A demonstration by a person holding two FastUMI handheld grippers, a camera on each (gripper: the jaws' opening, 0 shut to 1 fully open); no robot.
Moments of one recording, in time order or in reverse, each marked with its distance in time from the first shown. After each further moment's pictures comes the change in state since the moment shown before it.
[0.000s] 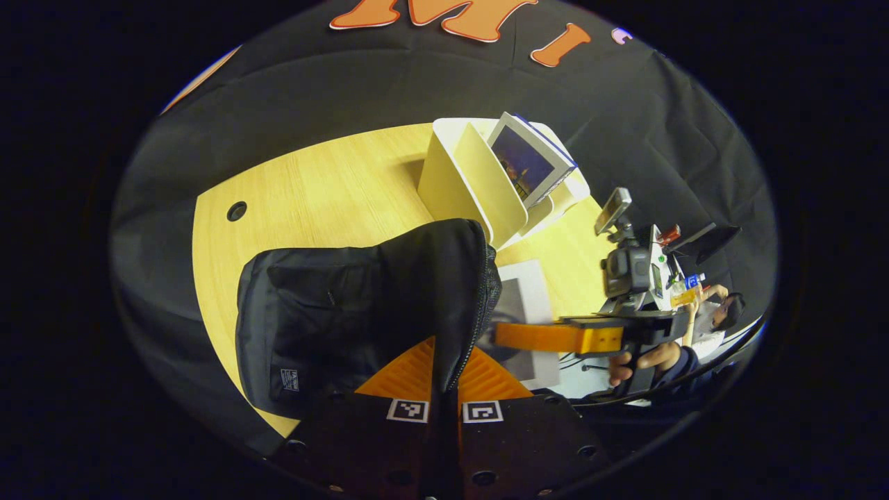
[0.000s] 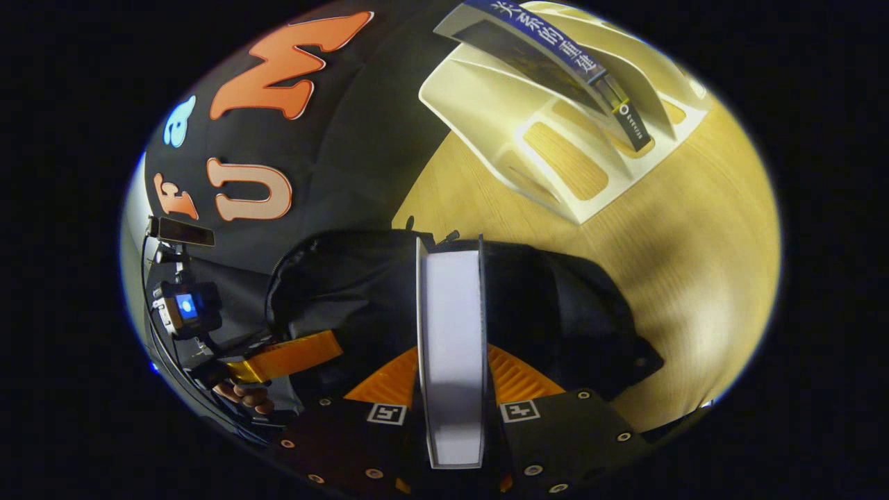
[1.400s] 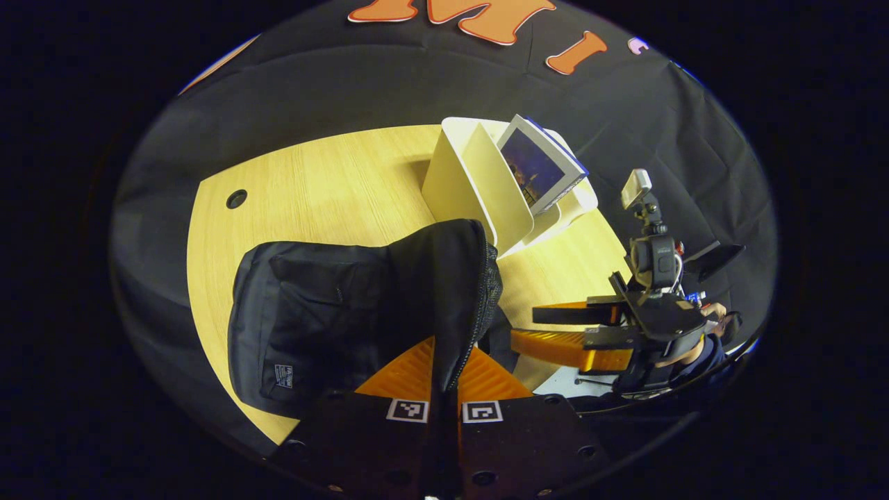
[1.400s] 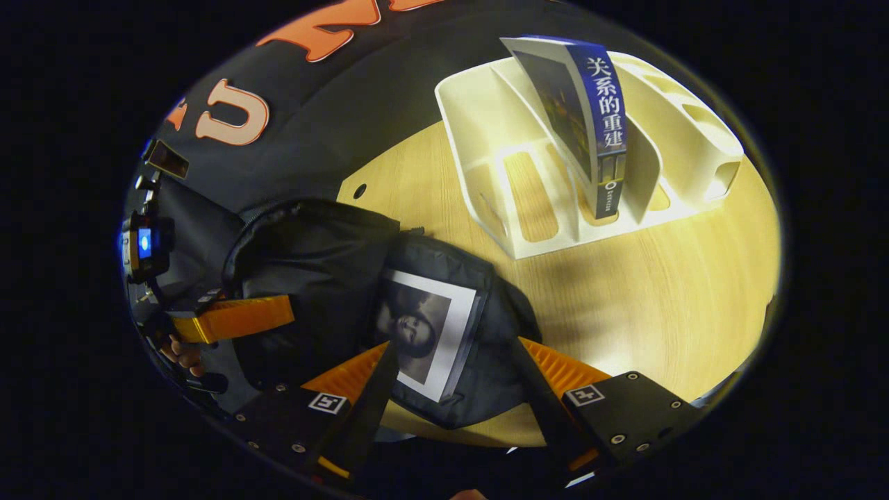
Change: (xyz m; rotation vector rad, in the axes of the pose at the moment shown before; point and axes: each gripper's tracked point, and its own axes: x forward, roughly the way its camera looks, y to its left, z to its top) left arm 0.025 0.001 -0.004 -0.071 -0.035 0.010; right arm -0.044 -0.052 0.037 -0.356 0.067 -0.355
